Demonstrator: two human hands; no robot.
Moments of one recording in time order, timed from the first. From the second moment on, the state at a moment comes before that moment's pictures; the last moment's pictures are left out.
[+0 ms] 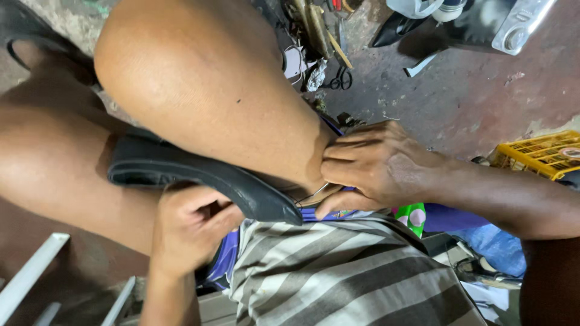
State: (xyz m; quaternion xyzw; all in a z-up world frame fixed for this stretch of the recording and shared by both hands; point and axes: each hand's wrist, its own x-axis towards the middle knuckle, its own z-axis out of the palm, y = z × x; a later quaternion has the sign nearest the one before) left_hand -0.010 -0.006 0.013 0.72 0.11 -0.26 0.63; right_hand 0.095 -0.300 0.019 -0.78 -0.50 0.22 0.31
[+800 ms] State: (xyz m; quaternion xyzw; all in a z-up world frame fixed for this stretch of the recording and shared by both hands) left_hand 0.002 -0.079 0.080 0.92 -0.12 -0.06 0.38; right_hand 0.086 -0.311 0.038 -0.78 -0.45 0.29 0.32
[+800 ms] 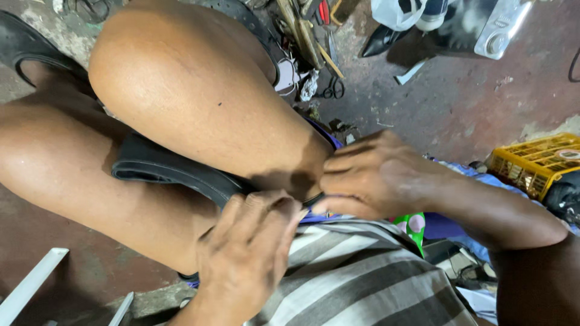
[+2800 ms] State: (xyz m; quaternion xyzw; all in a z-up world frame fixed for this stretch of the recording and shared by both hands) left_hand 0.003 -0.085 0.097 0.81 0.02 -0.23 0.54; right_hand 0.000 -0.326 0.037 -0.78 -0.13 0.50 0.37
